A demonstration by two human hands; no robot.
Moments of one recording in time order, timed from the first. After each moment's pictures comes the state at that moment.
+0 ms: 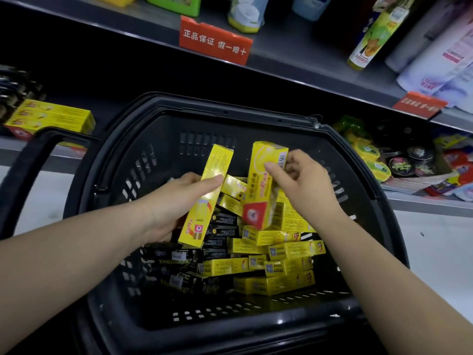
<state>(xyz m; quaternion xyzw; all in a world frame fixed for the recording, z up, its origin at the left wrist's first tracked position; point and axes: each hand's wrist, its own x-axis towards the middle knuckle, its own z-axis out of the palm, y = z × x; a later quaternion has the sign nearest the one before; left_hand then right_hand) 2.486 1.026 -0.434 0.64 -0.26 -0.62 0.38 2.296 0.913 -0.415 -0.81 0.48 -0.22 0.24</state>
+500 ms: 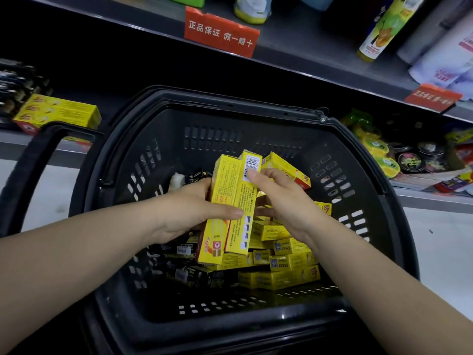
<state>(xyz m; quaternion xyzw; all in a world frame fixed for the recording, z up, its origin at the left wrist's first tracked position) 2.477 1.030 -0.433 0.56 -0.33 -0.67 0.35 2.321 0.946 -0.422 -0.57 0.51 -0.13 0.63</state>
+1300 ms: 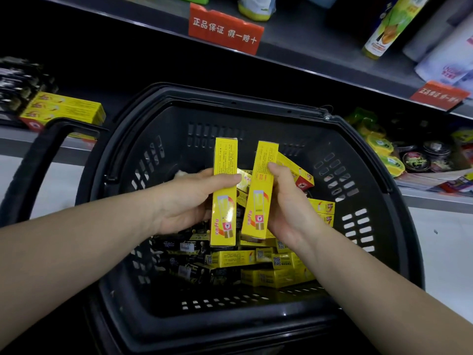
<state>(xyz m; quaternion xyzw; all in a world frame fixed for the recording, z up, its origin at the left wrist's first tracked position) 2.478 1.025 -0.425 0.52 -0.22 -0.71 0.42 2.324 0.957 -0.433 -0.38 0.47 -0.22 0.76</state>
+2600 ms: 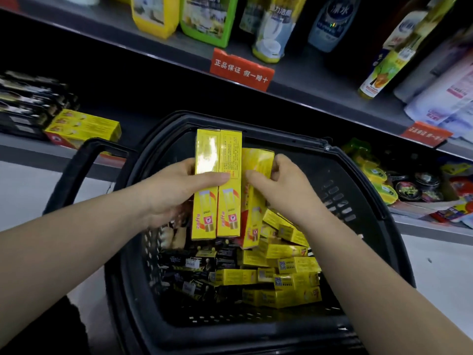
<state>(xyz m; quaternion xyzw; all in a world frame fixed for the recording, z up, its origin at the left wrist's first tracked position) 2.524 1.039 -0.401 0.57 -0.27 -0.60 0.49 2.359 0.942 -0.382 -0.80 0.46 -0.16 0.35</state>
